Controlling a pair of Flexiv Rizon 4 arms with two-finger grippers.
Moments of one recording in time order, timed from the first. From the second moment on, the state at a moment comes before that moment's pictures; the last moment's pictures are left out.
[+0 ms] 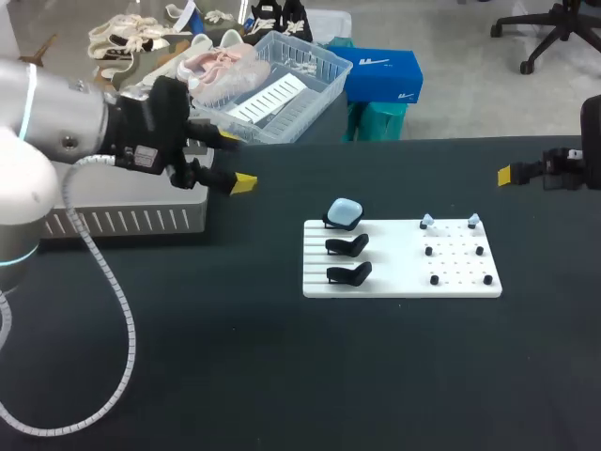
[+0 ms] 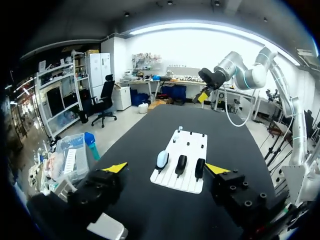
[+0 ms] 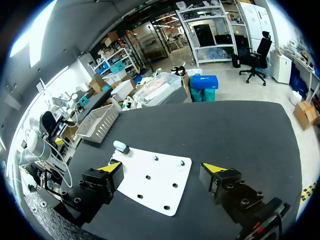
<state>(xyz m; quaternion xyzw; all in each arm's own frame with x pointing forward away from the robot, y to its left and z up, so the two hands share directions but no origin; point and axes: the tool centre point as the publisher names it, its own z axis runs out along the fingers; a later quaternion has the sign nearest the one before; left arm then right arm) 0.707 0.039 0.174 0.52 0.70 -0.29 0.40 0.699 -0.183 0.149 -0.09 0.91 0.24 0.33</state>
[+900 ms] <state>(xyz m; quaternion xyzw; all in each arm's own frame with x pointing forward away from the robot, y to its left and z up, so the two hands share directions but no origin) 0.753 -0.013 0.095 0.62 0.65 -0.30 0.33 0.699 -0.183 0.149 -0.09 0.91 0.24 0.33</state>
